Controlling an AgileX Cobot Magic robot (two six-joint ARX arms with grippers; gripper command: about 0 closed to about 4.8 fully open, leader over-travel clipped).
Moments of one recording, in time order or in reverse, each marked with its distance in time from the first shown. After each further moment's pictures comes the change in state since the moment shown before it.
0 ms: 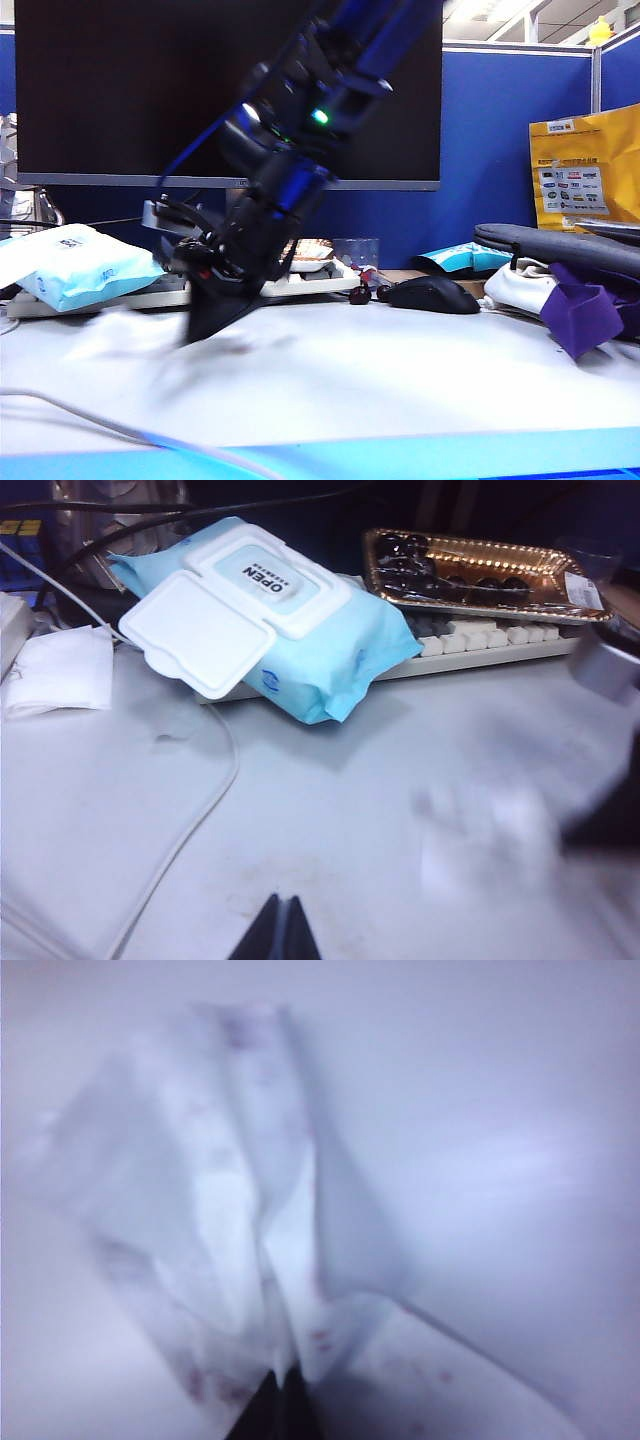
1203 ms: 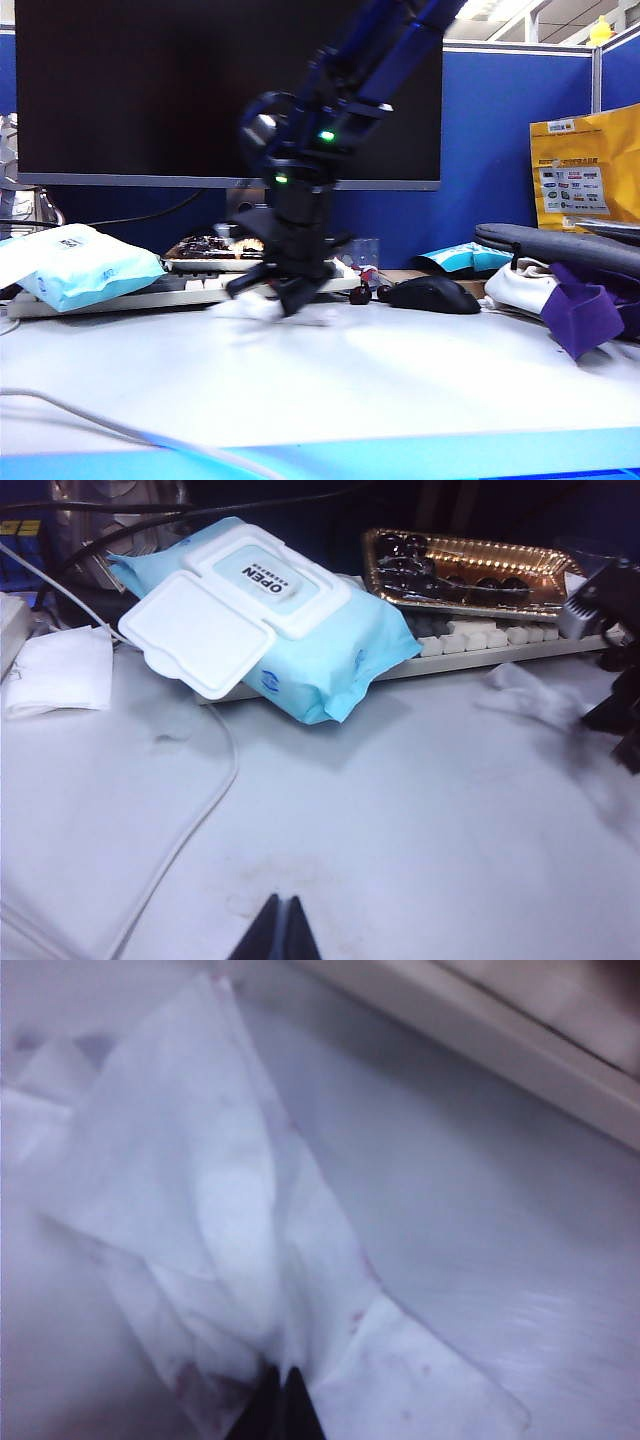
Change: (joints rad) left arm 0.000 0.000 0.000 0.000 0.000 0.000; right arm -0.075 0.106 0.155 0.007 0.504 0.032
